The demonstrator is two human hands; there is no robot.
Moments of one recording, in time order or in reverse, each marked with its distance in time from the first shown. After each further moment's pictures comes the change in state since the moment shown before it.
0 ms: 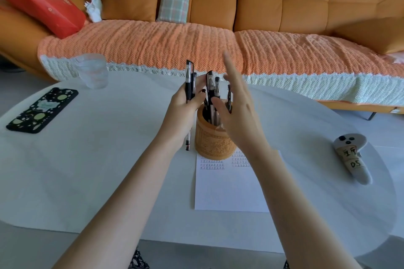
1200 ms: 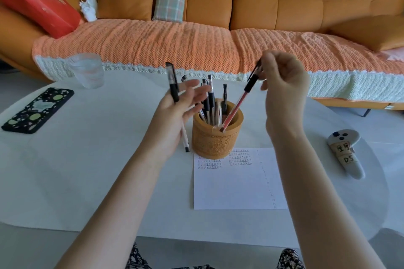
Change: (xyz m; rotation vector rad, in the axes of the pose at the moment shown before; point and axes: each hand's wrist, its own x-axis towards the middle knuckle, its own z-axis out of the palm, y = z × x) left_hand -0.020 0.007 -0.006 -0.270 -0.051 -0.042; right_hand 0.015 -0.013 -0.053 0.472 0.511 0.287
